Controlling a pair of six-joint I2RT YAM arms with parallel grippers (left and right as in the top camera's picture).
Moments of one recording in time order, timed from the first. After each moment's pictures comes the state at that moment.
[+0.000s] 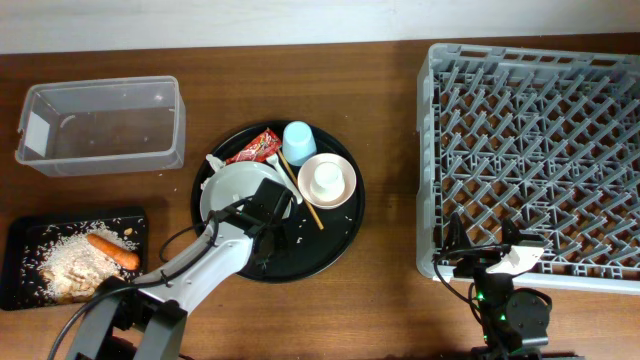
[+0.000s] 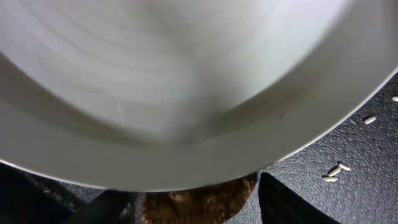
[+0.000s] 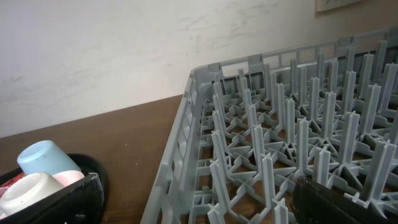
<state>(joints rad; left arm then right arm) -0.48 1.60 0.81 -0.62 -0.08 -0.73 0.04 0.01 0.01 -0.07 0.06 0.25</state>
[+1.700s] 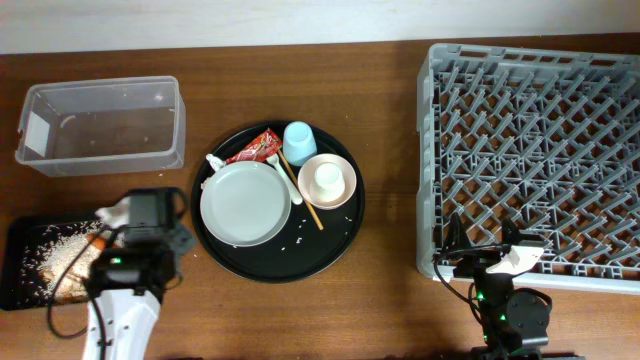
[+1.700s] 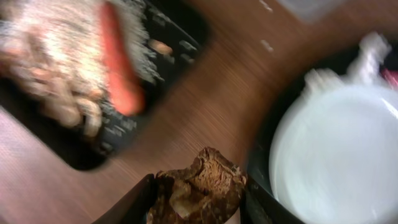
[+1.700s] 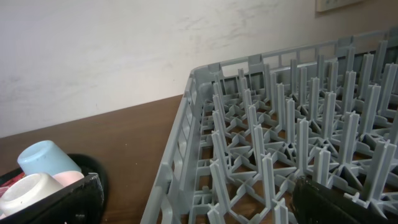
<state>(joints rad) 0.04 1.06 0.82 -0.88 -0.32 -0.69 0.04 0.01 0.01 -0.07 0.06 0.25</state>
